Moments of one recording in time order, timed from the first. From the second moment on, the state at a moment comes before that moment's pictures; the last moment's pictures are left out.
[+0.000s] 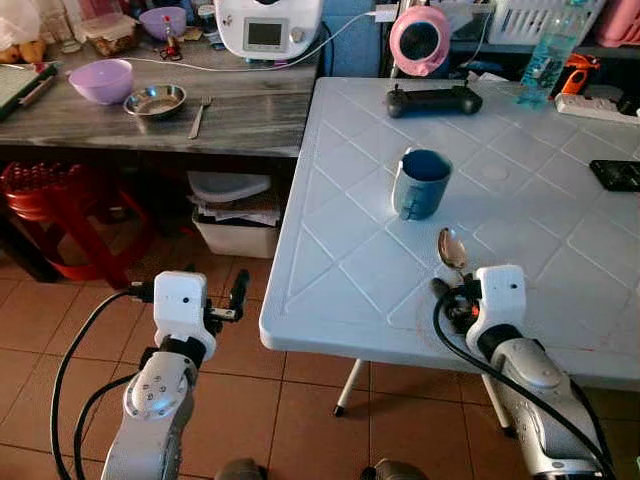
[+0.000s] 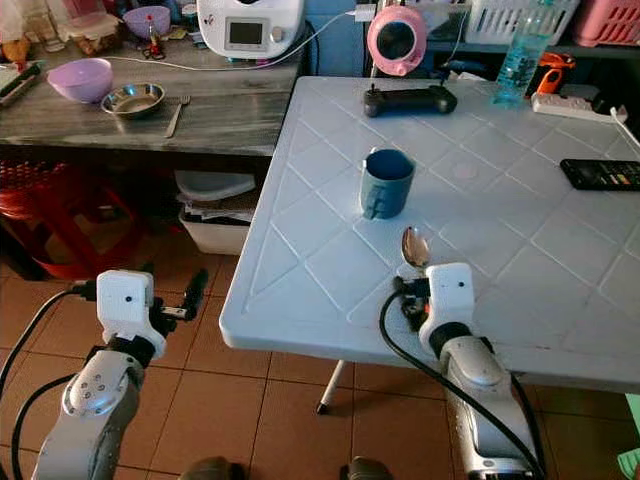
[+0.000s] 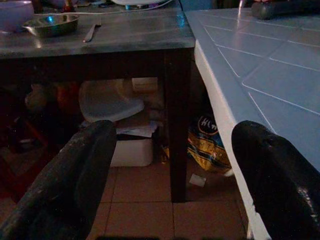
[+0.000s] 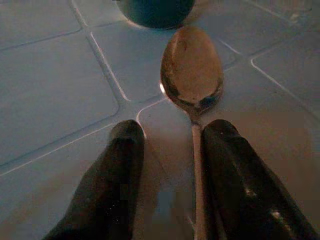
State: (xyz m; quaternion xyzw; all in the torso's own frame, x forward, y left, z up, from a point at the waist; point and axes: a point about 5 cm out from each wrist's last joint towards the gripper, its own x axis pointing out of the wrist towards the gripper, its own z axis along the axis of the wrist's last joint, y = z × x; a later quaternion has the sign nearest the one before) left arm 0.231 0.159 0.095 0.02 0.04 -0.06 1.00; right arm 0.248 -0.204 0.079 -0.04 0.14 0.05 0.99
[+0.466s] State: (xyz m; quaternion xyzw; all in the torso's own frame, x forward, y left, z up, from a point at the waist) left arm 0.231 0.161 0.095 0.02 0.04 -0.06 1.00; right arm 0.239 -0.205 0.075 0.01 0.12 0.04 0.99
